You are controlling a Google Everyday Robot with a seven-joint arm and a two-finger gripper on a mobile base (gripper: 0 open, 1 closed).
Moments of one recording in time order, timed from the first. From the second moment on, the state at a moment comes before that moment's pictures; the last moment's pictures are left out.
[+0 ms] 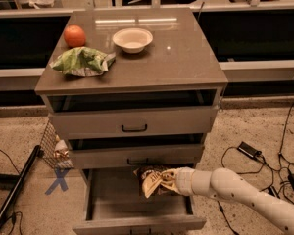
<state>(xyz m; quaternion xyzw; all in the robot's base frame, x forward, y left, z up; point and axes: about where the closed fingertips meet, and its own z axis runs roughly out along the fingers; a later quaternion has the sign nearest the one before) 0.520 -0.072 0.451 -0.63 0.61 0.13 0.46</state>
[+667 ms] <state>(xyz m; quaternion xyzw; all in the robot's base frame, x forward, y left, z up) 0.547 -0.057 0.414 -0.61 0.58 0.09 0.54</state>
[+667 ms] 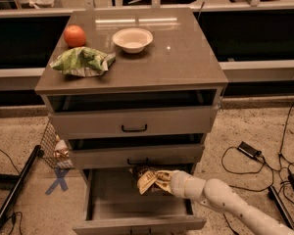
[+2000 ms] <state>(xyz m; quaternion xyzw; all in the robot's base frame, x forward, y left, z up) 0.559 -0.020 0.380 -0.64 0.52 0.08 0.56</state>
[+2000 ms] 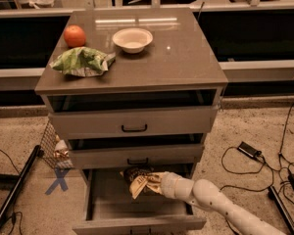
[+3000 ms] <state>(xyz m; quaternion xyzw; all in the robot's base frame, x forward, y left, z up) 0.558 -0.016 0.379 -0.64 0.52 0.08 0.56</state>
